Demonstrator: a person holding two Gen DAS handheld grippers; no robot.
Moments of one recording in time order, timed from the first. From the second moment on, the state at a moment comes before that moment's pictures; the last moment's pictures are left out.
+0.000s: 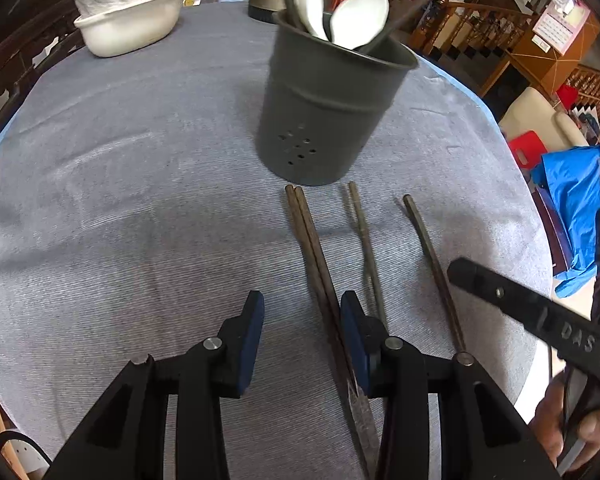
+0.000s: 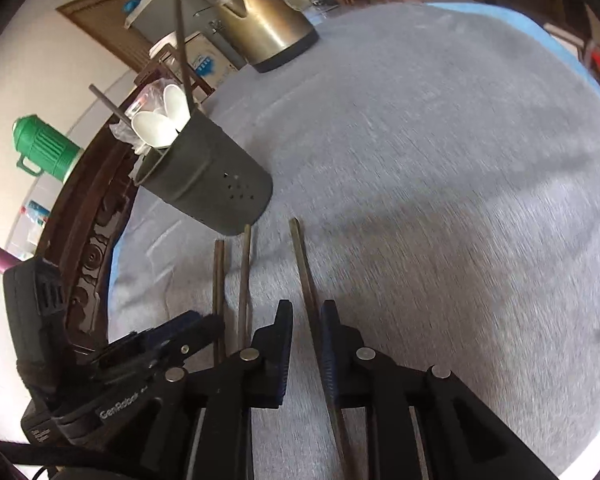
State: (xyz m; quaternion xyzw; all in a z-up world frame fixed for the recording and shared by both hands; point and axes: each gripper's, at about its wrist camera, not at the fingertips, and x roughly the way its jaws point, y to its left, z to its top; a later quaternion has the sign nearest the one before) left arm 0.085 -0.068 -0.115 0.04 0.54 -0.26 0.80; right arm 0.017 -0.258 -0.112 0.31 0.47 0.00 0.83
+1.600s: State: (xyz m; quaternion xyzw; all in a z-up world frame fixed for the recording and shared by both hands) left arm -0.037 -0.049 -0.064 0.14 0.43 -0.19 0.87; right arm 0.037 -0.249 -0.124 0.27 0.52 -0.04 0.81
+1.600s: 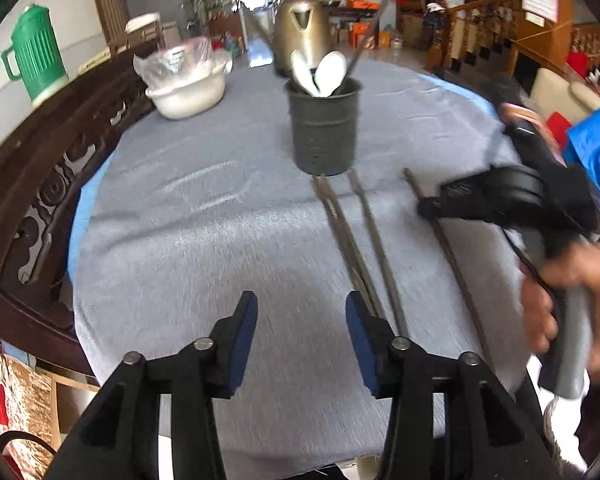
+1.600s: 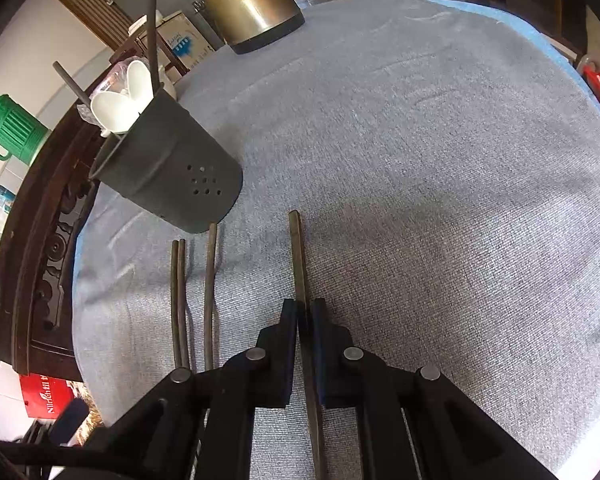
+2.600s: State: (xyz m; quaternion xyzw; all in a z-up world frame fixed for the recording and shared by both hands) left arm -0.059 0.041 -0.027 0.08 0.39 -0.15 0.90; right arm 0.056 -0.230 -0.124 0.24 0.54 -0.08 0.80
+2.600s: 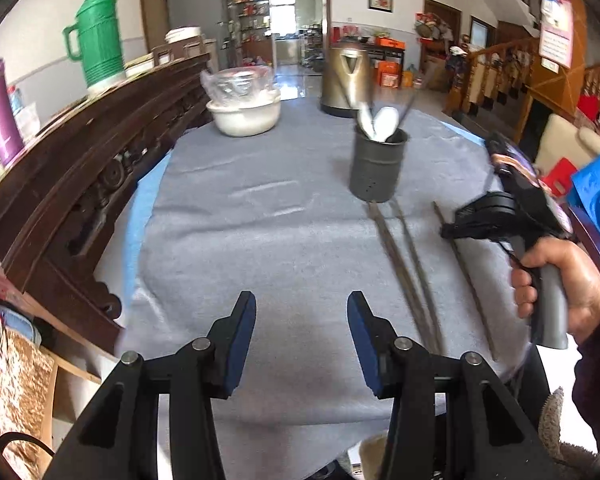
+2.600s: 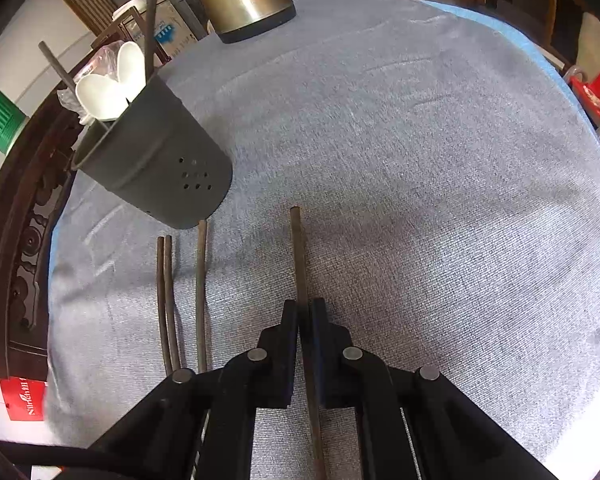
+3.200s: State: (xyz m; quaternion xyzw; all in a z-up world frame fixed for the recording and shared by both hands) left arm 0.063 -0.043 -0.095 0.05 0.50 -0.23 0.84; right arm 0.040 -0.286 -0.136 0.35 0.53 0.00 0.78
